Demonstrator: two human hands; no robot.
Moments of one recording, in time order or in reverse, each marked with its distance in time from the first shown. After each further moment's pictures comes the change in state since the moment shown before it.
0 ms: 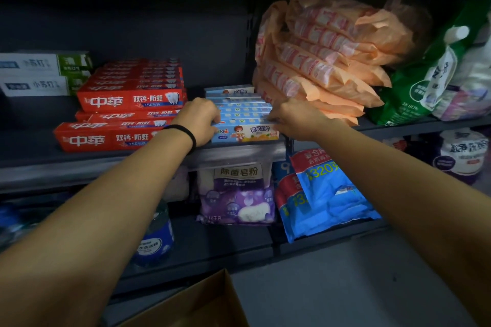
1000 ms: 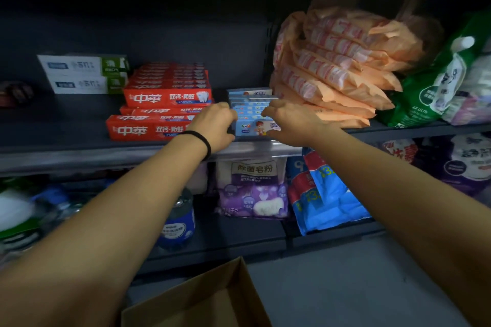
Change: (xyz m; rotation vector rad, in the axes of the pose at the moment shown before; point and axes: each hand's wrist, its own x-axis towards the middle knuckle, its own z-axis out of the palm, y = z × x) left_hand -0.053 0.003 -0.027 0.019 0.009 0.047; right_hand -0.006 -0.072 -0.026 0.004 -0.027 0.032
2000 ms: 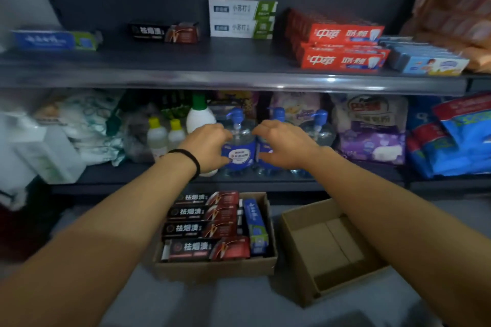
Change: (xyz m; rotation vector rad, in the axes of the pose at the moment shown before) left_hand -0.361 -0.291 -0.032 0.025 -0.276 -0.157; right_hand 0.028 -0.461 0.055 0.175 -0.102 -0.185
